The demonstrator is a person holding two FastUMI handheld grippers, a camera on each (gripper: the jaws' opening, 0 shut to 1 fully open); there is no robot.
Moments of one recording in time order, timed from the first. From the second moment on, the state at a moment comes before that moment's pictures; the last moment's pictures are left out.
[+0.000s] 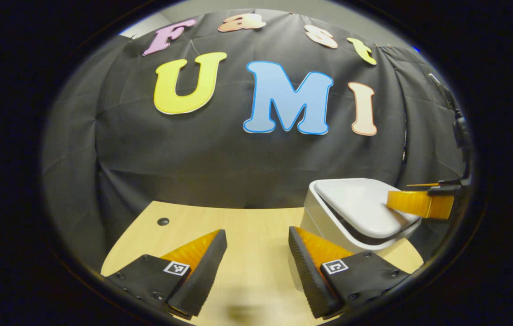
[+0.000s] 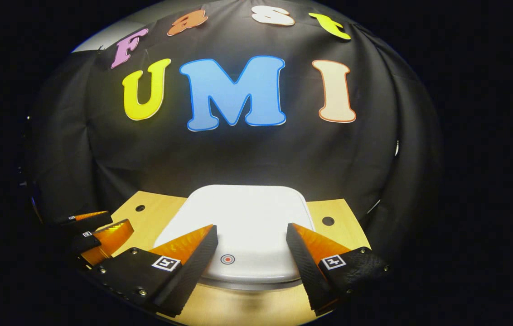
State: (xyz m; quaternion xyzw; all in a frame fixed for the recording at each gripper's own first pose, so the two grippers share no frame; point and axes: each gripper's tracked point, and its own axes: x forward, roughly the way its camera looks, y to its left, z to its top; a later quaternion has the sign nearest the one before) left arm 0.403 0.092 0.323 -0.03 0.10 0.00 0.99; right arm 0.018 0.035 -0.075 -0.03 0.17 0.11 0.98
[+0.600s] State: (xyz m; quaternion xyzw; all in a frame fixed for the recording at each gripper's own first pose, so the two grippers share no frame) left arm 0.404 0.089 0.316 -0.03 0.11 0.00 0.99; right arm 0.017 0.035 -0.083 -0.01 0.15 0.11 0.98
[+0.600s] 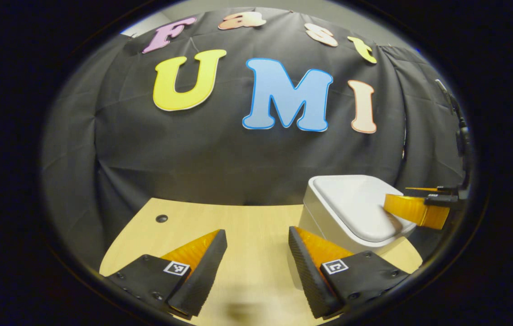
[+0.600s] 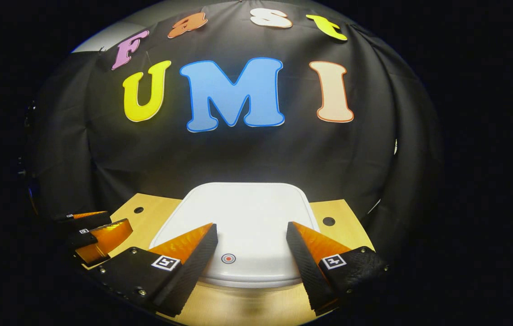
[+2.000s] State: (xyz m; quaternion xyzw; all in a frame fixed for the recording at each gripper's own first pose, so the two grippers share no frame) left arm 0.373 0.091 0.446 -0.02 -0.04 0.00 1.00; right arm -0.002 0.034 -0.004 0.00 0.02 0.10 0.99
